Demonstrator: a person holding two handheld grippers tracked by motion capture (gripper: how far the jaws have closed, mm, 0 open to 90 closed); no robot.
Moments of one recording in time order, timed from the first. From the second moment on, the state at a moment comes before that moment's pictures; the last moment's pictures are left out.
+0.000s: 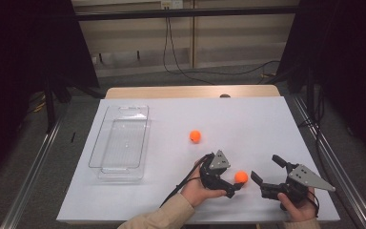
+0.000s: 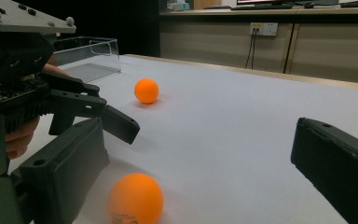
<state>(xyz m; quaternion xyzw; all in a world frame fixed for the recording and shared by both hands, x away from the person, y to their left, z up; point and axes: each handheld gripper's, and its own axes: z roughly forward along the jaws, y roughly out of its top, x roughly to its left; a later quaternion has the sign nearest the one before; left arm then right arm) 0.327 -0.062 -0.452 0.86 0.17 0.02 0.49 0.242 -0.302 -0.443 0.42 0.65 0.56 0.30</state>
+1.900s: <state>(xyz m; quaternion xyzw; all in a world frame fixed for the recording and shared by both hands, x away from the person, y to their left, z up) 0.334 -0.090 -0.459 0.88 0.15 -0.03 0.44 0.242 -0.304 -0.443 0.42 0.65 0.56 0.30</state>
